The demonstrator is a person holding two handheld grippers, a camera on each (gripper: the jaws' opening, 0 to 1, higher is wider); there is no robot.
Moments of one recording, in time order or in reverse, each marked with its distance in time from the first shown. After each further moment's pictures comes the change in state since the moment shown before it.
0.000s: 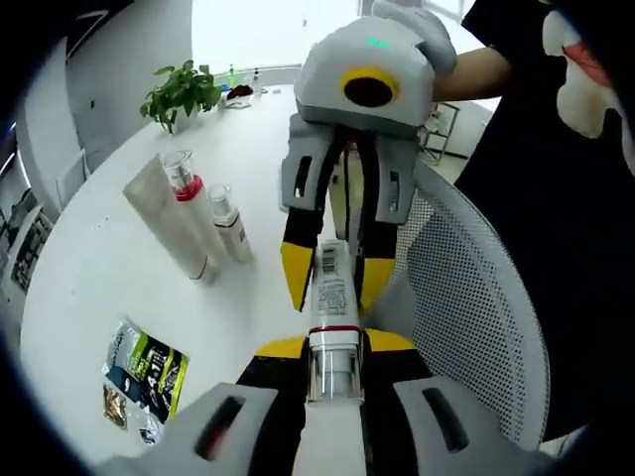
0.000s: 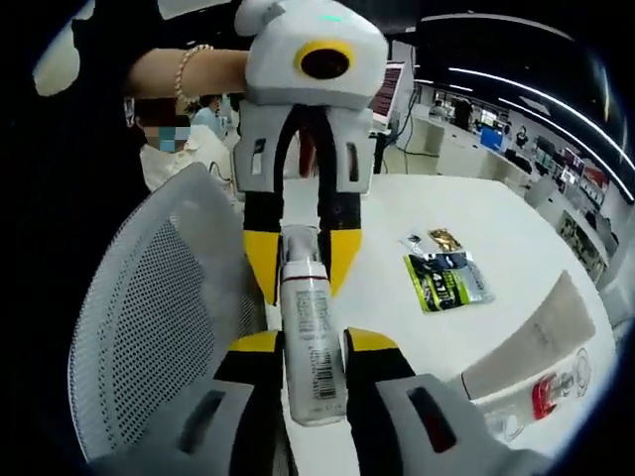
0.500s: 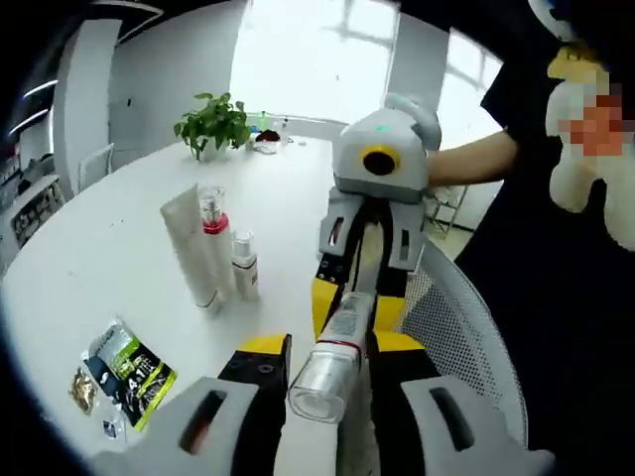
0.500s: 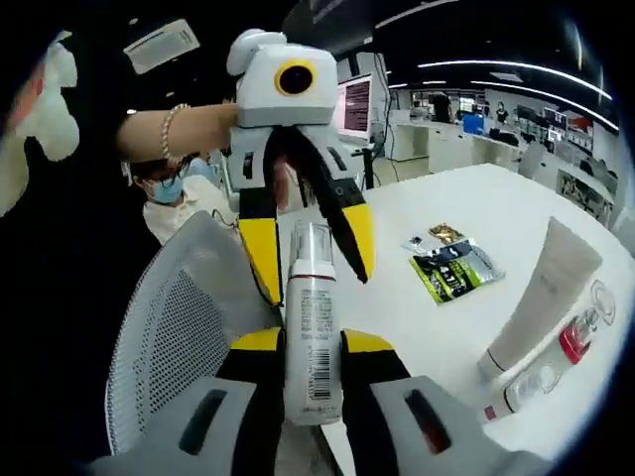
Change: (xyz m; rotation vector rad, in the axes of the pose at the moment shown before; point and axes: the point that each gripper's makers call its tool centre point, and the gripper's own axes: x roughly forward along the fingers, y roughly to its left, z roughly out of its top) left arm -0.023 0.017 0.035 -0.247 -0.378 0.036; right arm -0.027 -0.007 0.010 0.323 -0.259 -0.022
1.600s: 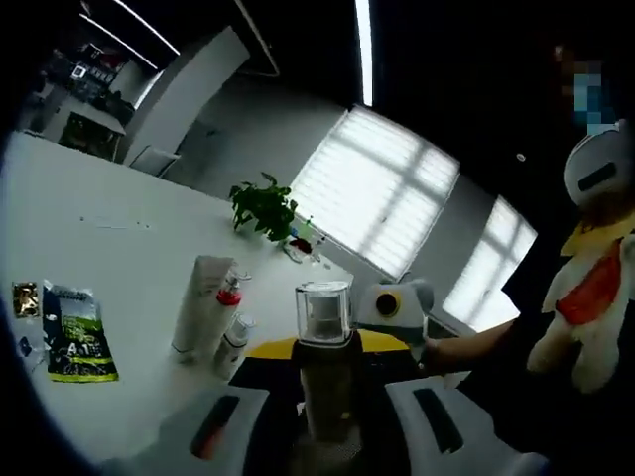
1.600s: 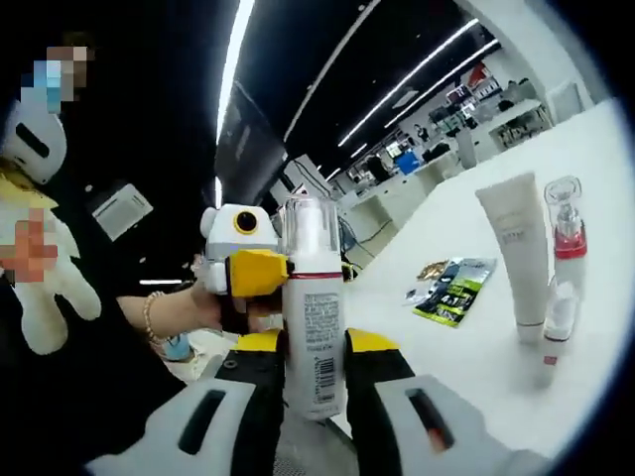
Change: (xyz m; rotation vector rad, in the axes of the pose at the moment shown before) left arm -0.005 -0.008 0.065 -0.313 -0.437 0.038; right arm -0.018 -0.003 0.053 0.322 -0.437 -0.087
